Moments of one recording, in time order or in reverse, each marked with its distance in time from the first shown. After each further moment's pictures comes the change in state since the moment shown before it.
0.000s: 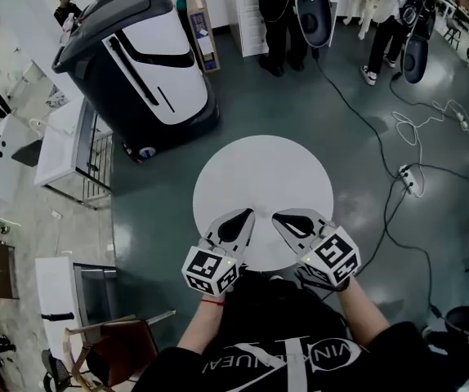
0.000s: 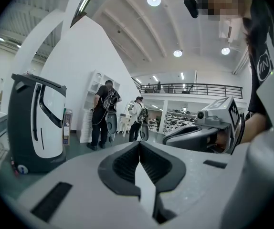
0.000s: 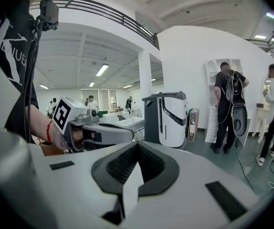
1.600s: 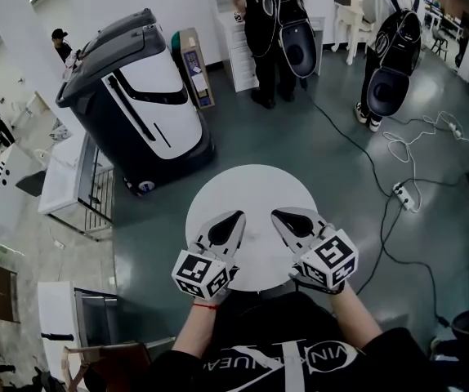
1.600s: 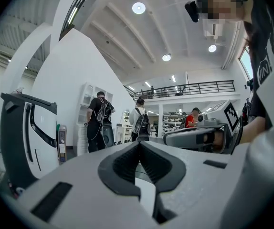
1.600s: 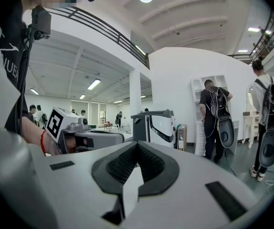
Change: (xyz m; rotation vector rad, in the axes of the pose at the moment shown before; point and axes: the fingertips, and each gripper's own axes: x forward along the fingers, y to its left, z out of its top) left arm 0.023 -0.032 0.065 0.128 -0.100 -0.030; right arm -0.056 -0.046 0.051 0.008 -0.209 -0.142
